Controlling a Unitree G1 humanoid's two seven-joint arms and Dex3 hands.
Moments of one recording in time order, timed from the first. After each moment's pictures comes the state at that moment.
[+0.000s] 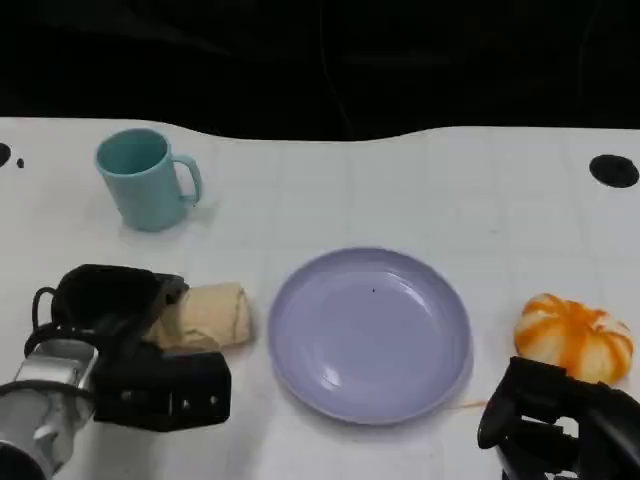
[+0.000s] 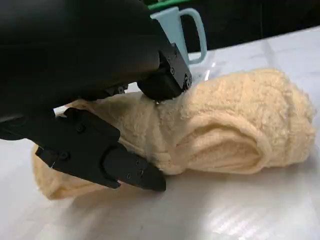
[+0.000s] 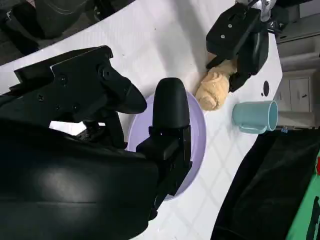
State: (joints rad) left arm -0.49 0.39 -0.46 0.80 0.89 -0.12 0.30; right arm 0.41 -0.27 0.07 -0.72 0.17 0.47 0.25
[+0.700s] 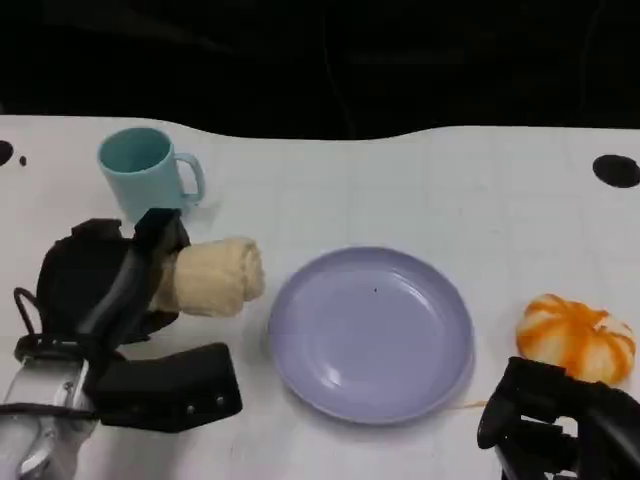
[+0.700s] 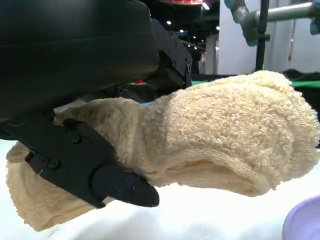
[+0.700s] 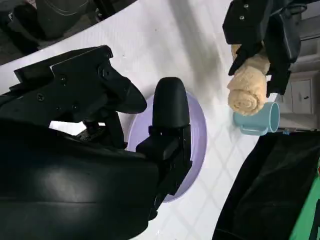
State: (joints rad) left arm -0.31 0.41 -0.35 0.35 0.82 -0.02 0.41; right arm 0.41 -0.27 0.07 -0.72 0.17 0.48 0.25
